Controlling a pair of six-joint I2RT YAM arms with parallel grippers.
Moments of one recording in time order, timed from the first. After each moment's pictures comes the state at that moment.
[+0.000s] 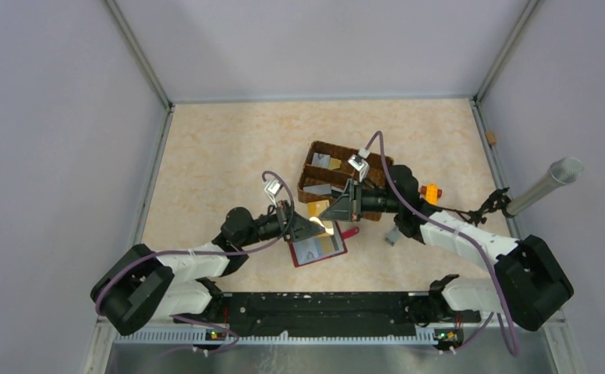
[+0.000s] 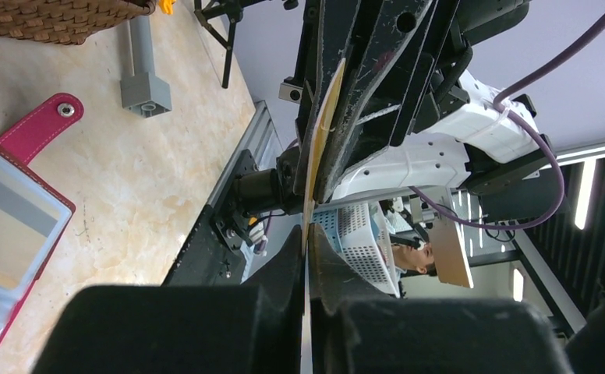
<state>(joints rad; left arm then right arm) -0.71 1.21 0.24 1.04 0.59 -1.31 0.62 1.23 0.61 0.40 -0.80 0.89</state>
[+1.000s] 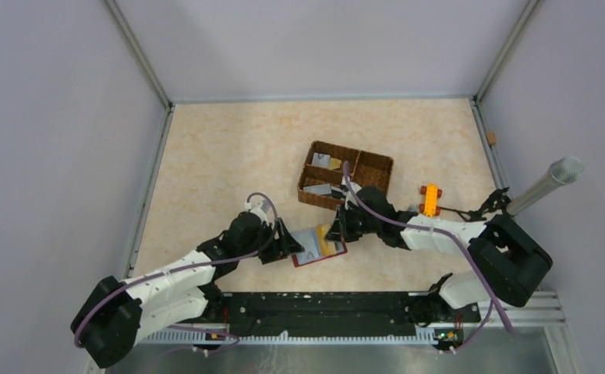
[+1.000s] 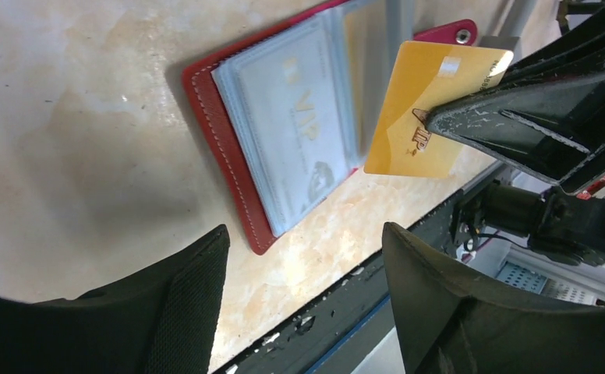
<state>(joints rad) -0.70 0.92 0.27 -0.01 0.25 -0.99 0.78 1.38 0.57 0.15 -0.35 0.65</state>
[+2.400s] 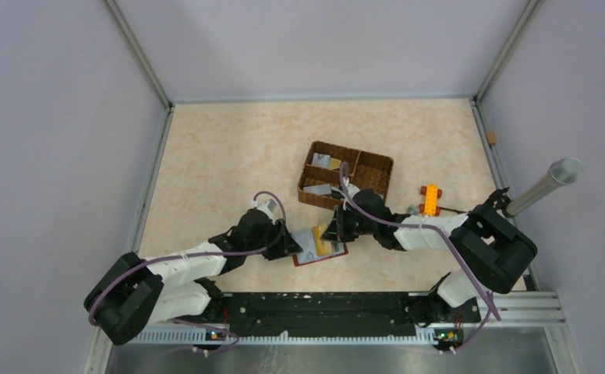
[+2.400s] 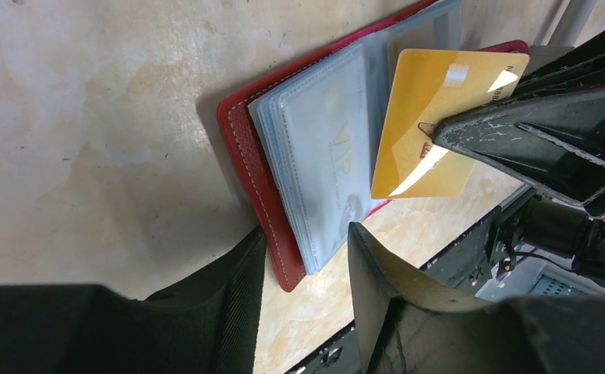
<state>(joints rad) -0.70 1.13 0.29 0.10 0.22 -0.93 0.78 1.50 0.53 0.32 -0.33 0.70</state>
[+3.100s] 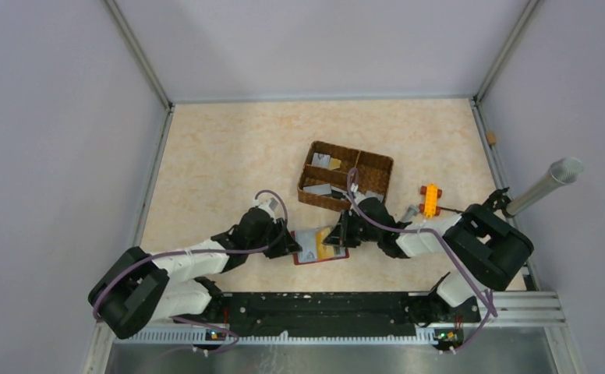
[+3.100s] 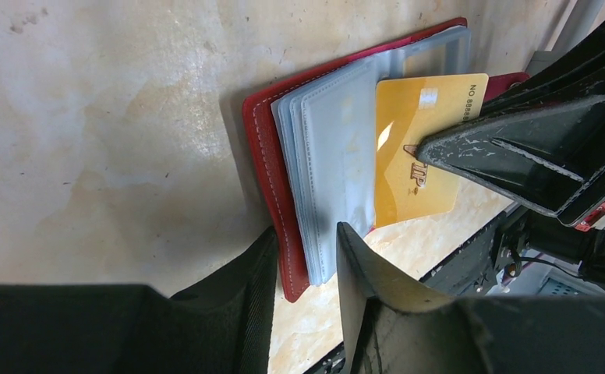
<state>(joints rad) -0.70 1.18 0.30 0.14 0.22 -0.92 0.78 1.52 0.42 0.47 -0.29 0.86</state>
